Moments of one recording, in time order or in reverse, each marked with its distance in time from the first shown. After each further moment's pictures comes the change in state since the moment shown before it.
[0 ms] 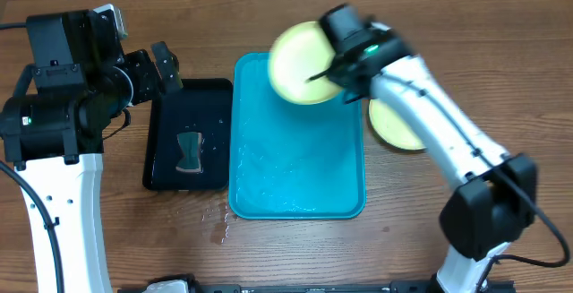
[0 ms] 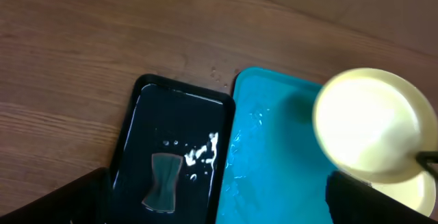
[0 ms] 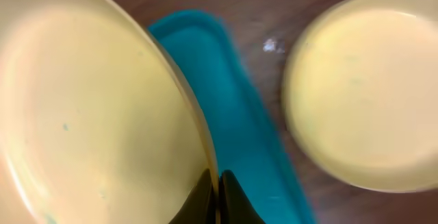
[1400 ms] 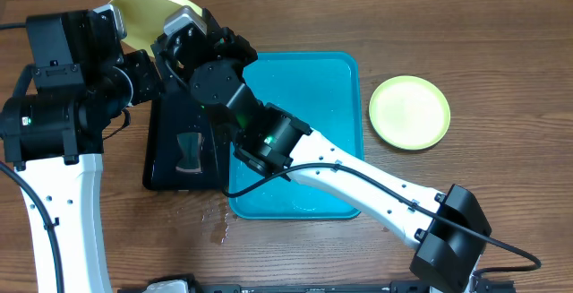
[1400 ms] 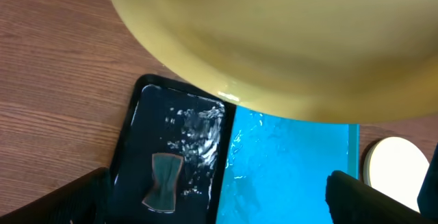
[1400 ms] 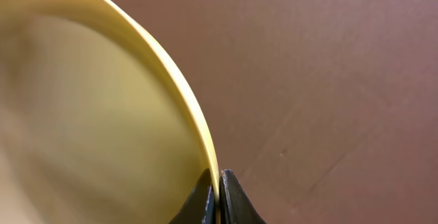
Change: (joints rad) left arm 0.000 -0.001 0.000 0.000 0.000 0.000; right arm 0.560 0.019 -0.007 1.219 0.507 -1.312
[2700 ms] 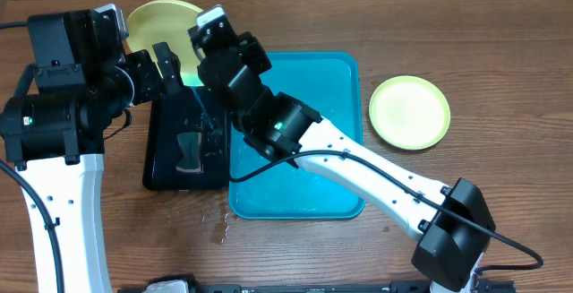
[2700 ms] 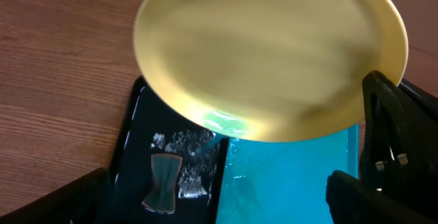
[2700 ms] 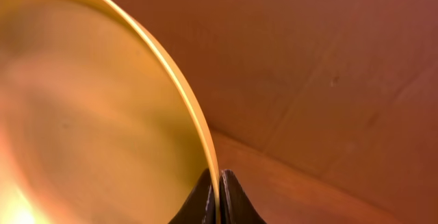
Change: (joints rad) left arm -0.005 0.000 0.000 0.000 0.000 0.006; right arm -0.061 0.000 -0.002 -0.268 -0.126 0.346
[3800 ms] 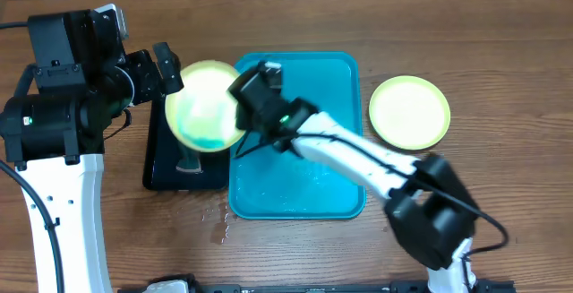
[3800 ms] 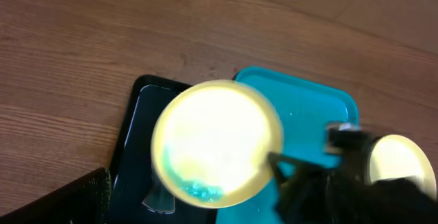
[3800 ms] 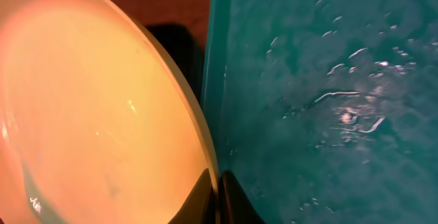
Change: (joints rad) left arm 0.000 0.000 0.000 0.000 0.000 0.000; right arm -0.089 0.101 -0.175 -0.332 -0.441 0.878
